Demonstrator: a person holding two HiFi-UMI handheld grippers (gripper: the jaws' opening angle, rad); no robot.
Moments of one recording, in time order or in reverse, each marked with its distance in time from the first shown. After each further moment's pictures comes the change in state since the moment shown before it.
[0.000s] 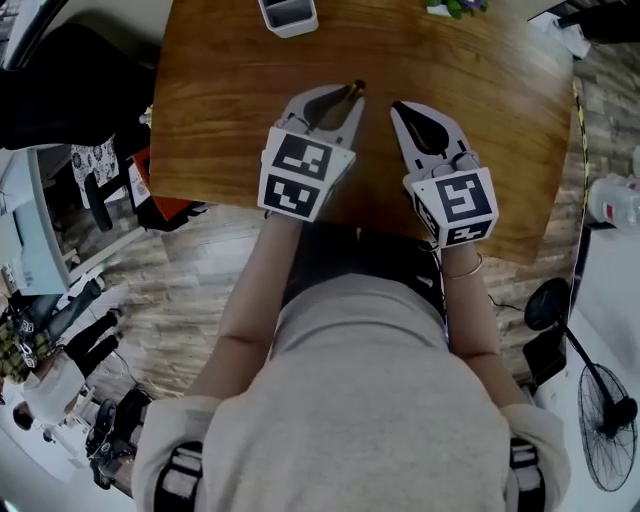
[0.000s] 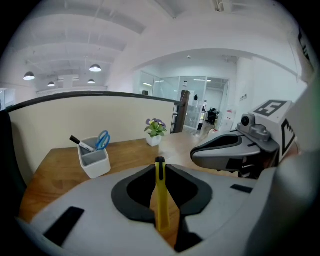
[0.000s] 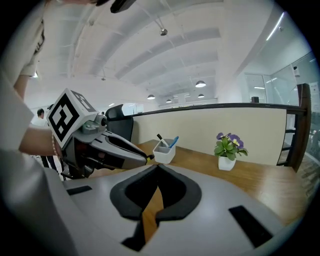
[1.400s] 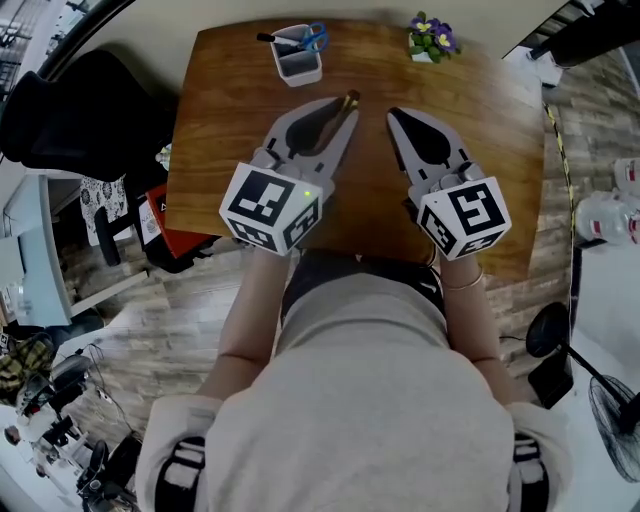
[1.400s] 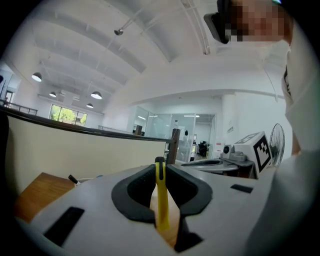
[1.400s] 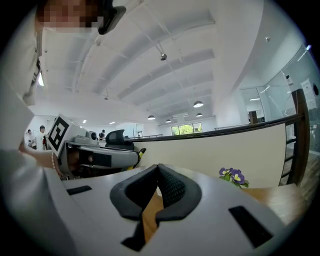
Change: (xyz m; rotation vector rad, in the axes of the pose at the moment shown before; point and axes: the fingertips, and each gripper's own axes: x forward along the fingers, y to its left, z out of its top) left arm -0.094 -0.001 0.100 -0.019 -0.436 -0.112; right arm -0.025 0.018 0.103 0.015 -0.247 -0.006
